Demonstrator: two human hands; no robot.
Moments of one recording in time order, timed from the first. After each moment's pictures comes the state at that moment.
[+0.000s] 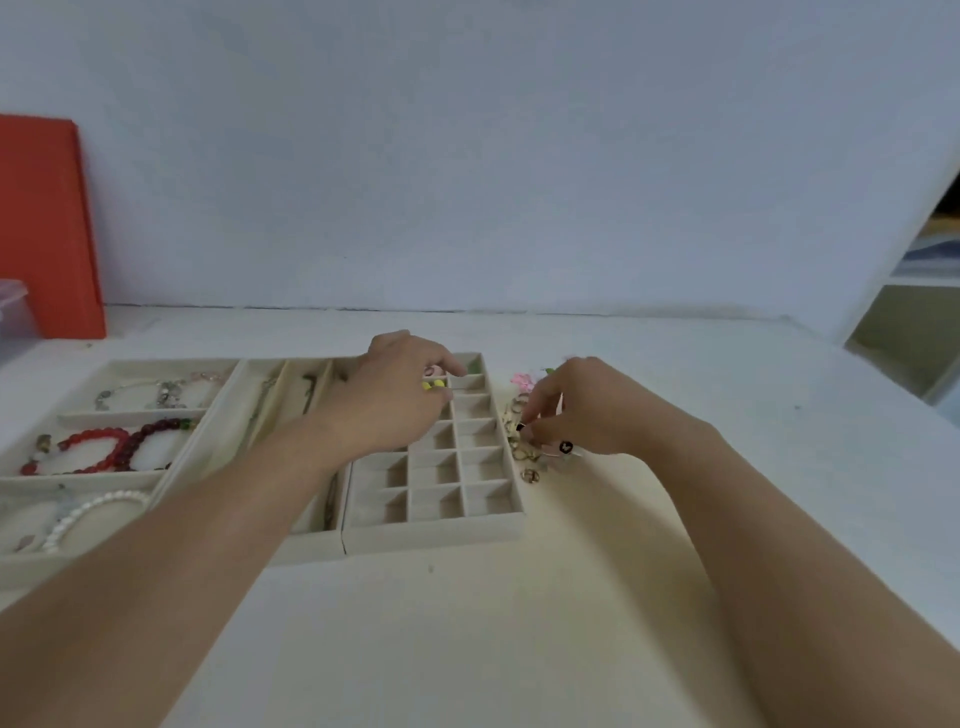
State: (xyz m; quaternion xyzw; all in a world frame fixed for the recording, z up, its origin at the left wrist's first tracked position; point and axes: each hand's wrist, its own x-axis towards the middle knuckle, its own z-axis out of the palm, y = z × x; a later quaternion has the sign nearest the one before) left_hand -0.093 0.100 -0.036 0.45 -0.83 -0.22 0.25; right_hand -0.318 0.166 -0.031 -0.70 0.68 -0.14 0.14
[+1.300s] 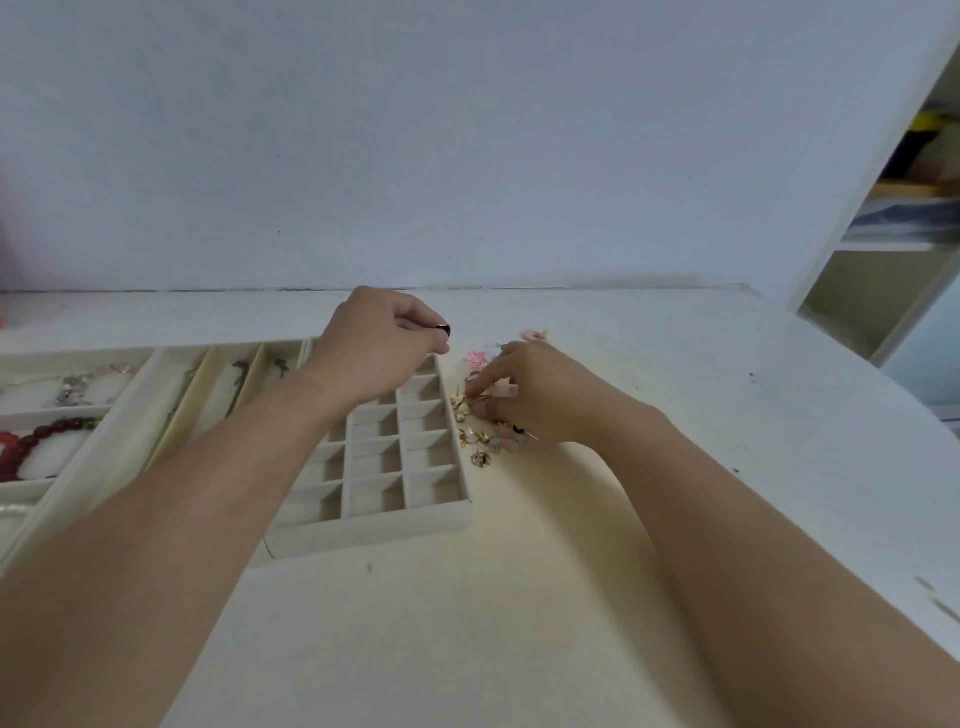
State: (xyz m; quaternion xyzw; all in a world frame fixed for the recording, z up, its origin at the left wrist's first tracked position) left_hand -0.143 0.100 -0.021 0.47 -0.74 -0.35 0.34; right_hand -0.328 0.161 -0.054 -0.72 0.66 -0.18 0.10
